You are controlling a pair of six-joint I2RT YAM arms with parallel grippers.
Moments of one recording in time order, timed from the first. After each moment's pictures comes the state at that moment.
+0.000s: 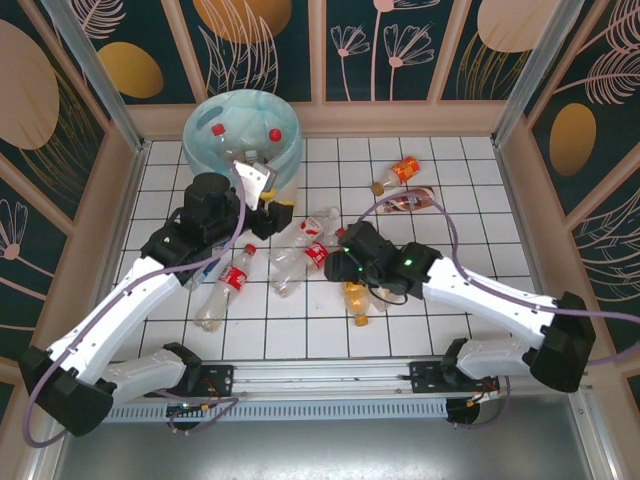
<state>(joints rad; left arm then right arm) -0.57 1.07 1.05 -0.38 0.19 -0.13 1.01 1.28 1.00 -0.67 0.15 0.84</state>
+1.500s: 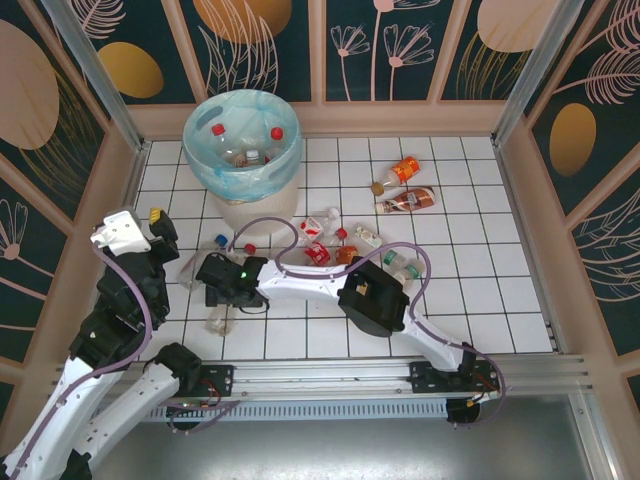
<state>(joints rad) -0.57 0.48 0.84 -0.44 -0.89 -0.21 1.28 2.37 1.93 -0.67 0.11 1.12</state>
